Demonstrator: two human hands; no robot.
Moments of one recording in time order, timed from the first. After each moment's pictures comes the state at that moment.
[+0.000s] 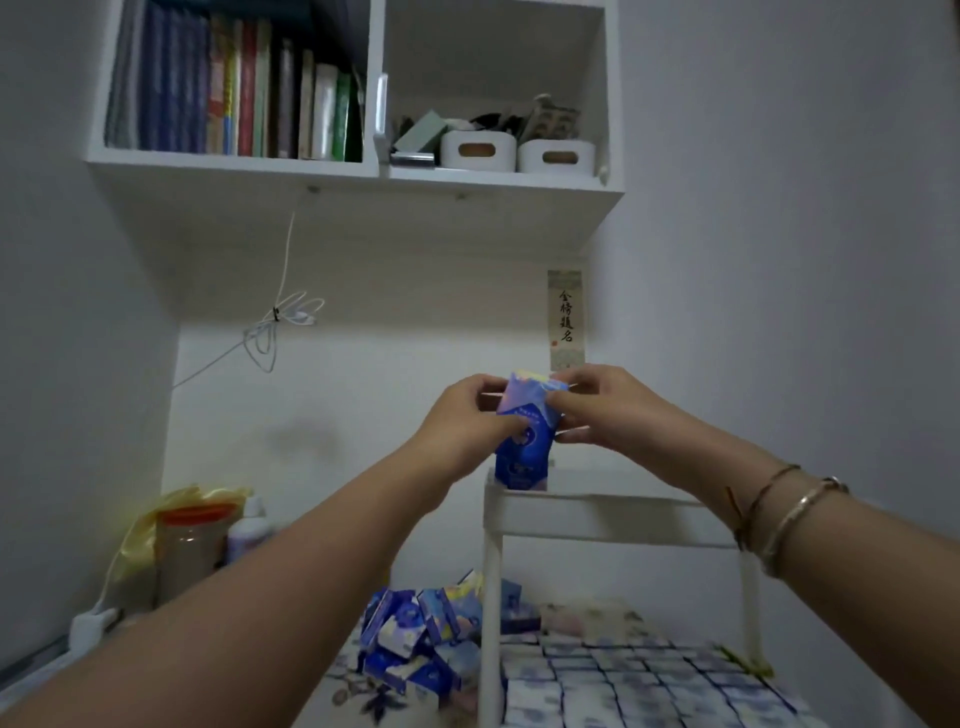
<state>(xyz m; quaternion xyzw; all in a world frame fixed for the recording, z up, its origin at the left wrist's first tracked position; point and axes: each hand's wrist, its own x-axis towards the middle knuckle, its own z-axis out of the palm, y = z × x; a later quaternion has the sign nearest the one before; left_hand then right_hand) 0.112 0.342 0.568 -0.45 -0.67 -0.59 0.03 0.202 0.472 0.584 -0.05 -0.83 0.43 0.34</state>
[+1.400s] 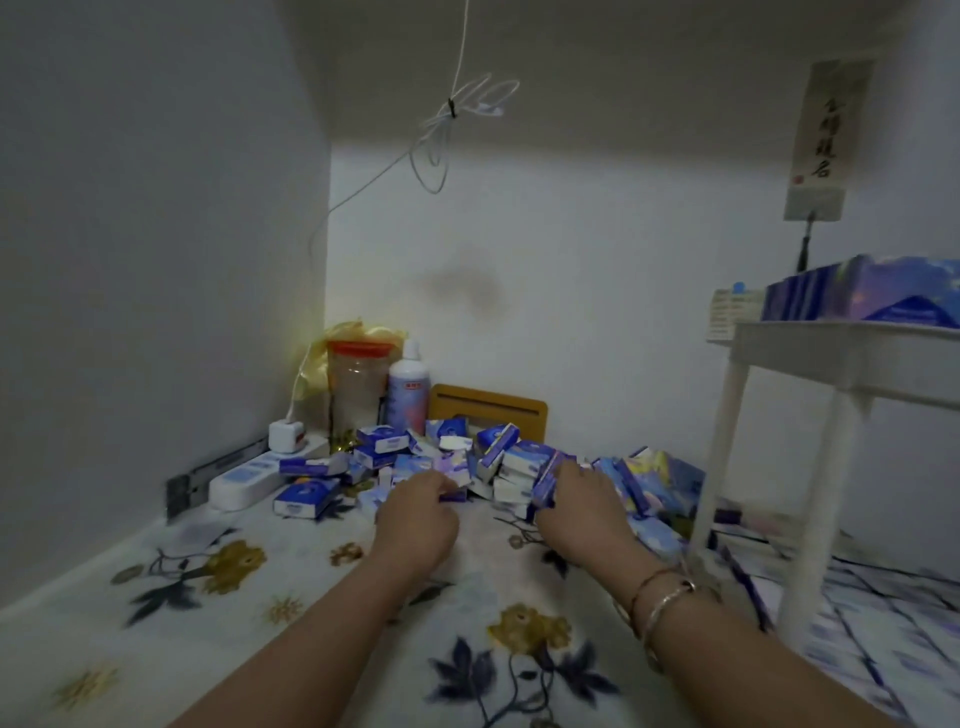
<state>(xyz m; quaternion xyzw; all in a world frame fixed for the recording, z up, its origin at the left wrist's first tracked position) -0.095 0.225 0.318 -0.19 -0.89 -0.40 0.09 -0.019 0.378 0.353 -0.17 -0.96 0.15 0.16</state>
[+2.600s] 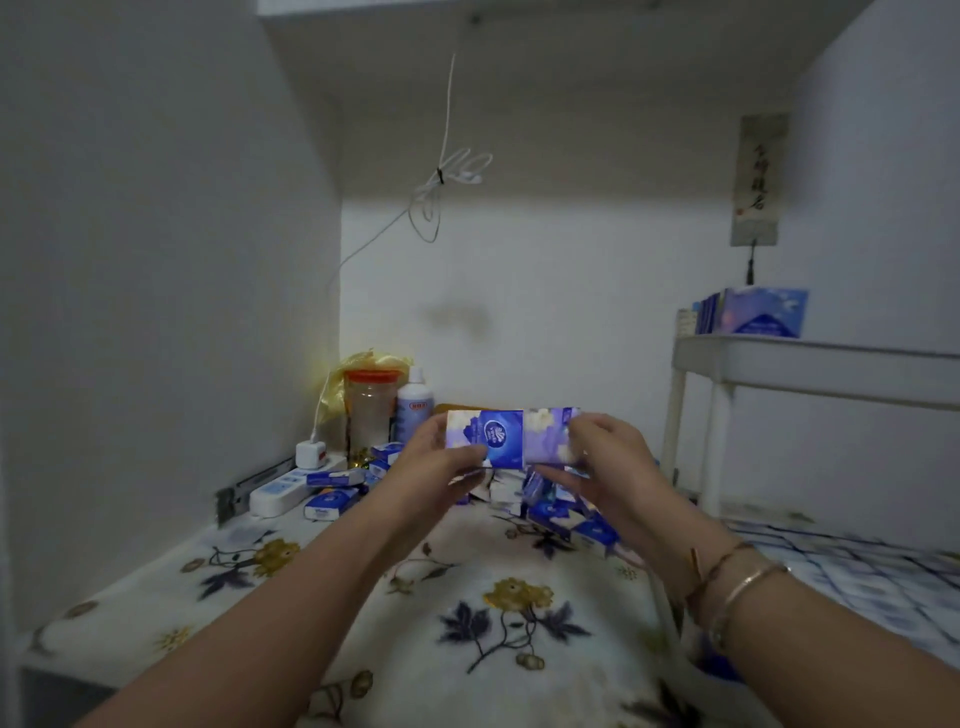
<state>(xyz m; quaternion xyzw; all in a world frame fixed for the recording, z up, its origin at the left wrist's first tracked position) 0.015 0.196 0.401 -0.24 -0.59 -0.77 -0.09 0.066 0.352 0.414 -0.06 -0.63 0.73 0.27</state>
